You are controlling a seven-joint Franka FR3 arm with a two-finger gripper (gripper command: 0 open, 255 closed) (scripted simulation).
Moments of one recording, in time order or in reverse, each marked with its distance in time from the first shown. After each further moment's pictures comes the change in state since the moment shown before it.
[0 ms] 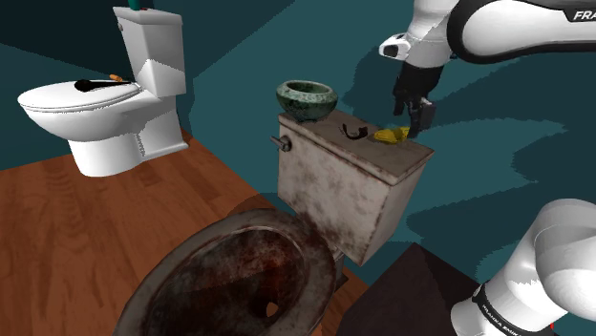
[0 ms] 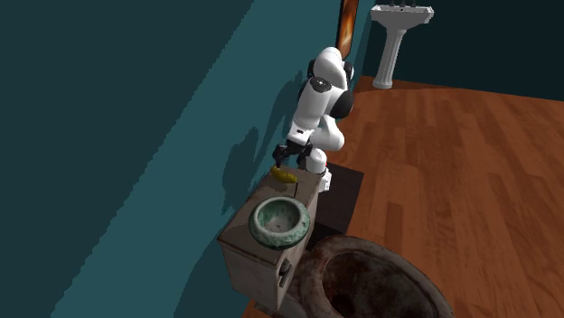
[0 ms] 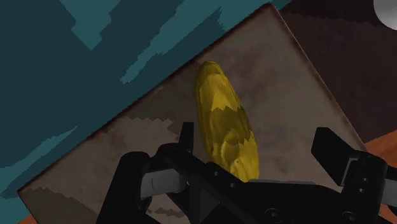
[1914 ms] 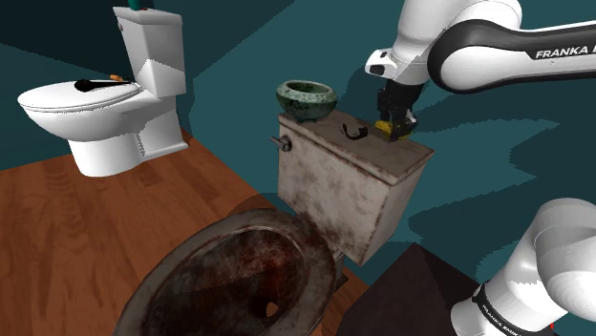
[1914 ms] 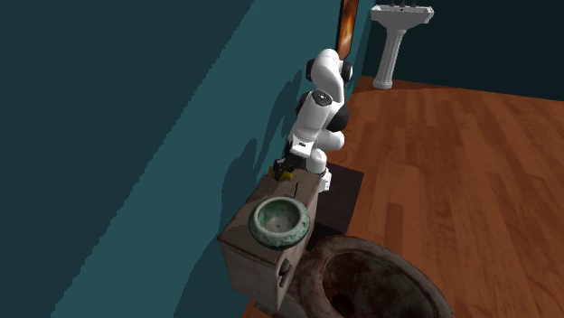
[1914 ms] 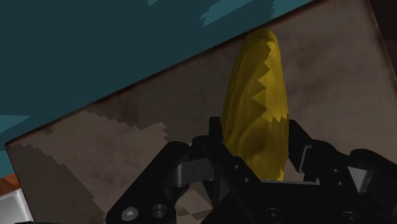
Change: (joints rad) arm 0.032 0.043 -0.028 -0.073 -0.091 0.178 -0.142
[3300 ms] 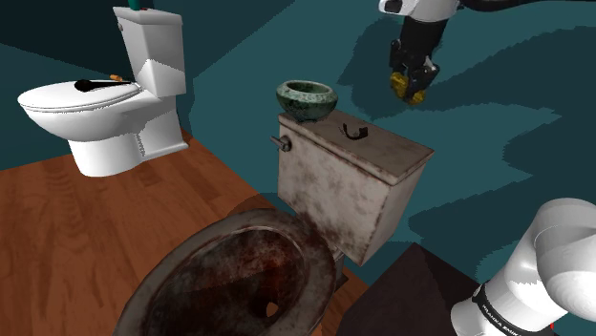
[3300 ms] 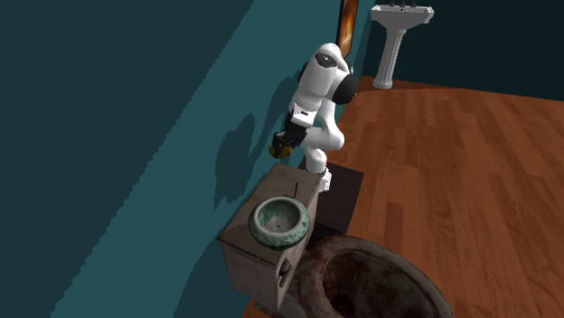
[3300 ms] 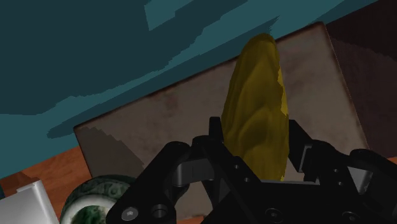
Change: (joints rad) arm -0.001 0.040 0.017 0.306 0.024 -0.253 -0.081
